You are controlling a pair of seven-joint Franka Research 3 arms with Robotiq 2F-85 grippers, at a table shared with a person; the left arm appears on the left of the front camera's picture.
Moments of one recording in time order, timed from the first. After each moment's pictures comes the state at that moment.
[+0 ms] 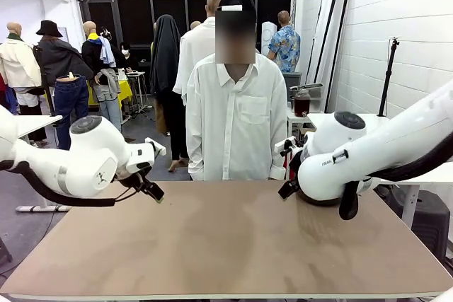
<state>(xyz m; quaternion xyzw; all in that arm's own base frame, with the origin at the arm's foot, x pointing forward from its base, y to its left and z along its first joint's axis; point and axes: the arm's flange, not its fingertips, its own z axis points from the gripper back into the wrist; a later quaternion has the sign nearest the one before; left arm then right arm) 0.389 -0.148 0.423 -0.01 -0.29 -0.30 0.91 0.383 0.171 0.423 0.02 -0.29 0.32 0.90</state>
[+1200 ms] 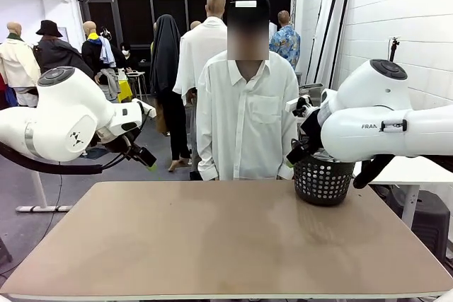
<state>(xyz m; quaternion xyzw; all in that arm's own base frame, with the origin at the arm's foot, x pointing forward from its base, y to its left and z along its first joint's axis) 0.340 -0.146 0.542 -0.01 -0.33 -0.29 0.90 0.326 0.155 0.547 0.04 -0.34 0.32 0.88</state>
